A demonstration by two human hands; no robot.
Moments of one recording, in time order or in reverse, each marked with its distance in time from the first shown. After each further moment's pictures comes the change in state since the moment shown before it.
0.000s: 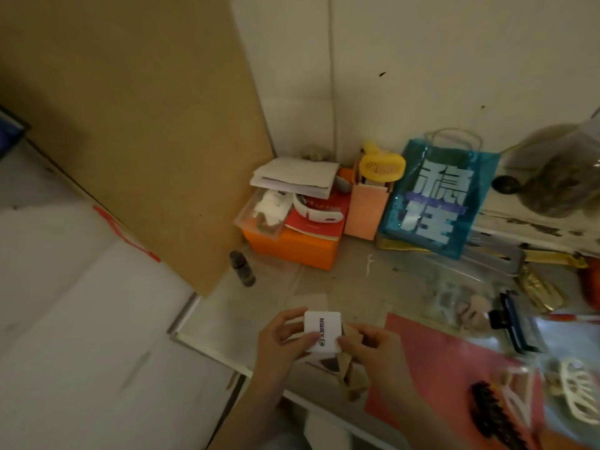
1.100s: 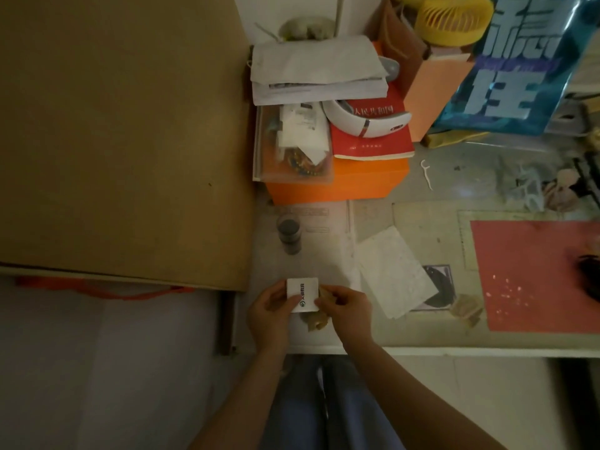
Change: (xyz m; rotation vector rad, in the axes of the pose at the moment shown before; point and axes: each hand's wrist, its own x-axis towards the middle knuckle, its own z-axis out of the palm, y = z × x) left_hand 0.206 -0.077 -0.211 0.360 0.004 -0.154; right_hand 0.129 0.097 0.280 -0.078 0.491 0.265
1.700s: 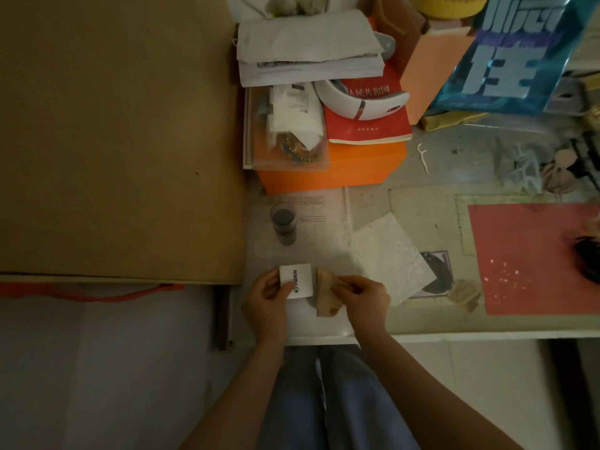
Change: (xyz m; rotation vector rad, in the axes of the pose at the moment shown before) left_hand 0.011 -0.008 0.004 0.047 0.066 0.101; right_hand 0.008 0.008 -0.018 -0.063 0.172 0.027
